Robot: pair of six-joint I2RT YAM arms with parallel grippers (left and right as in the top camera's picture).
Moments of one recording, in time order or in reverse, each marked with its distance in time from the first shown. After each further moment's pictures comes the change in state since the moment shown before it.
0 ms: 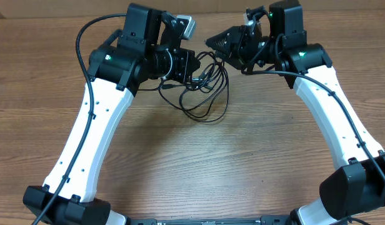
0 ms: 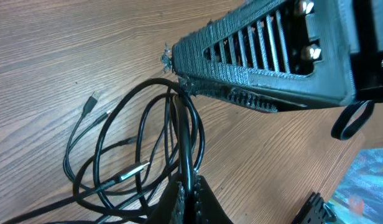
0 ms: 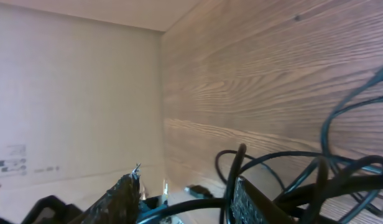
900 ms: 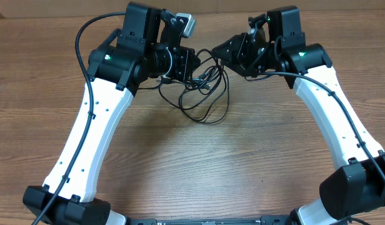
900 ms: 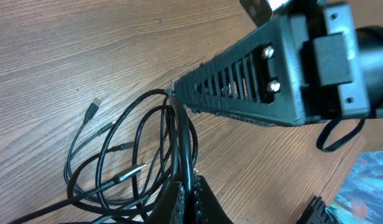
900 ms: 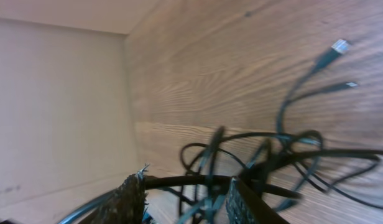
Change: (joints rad) left arm 0.000 0.000 0.000 0.022 0.000 0.000; right arm 0.000 0.000 0.000 -0.150 0.106 -0.061
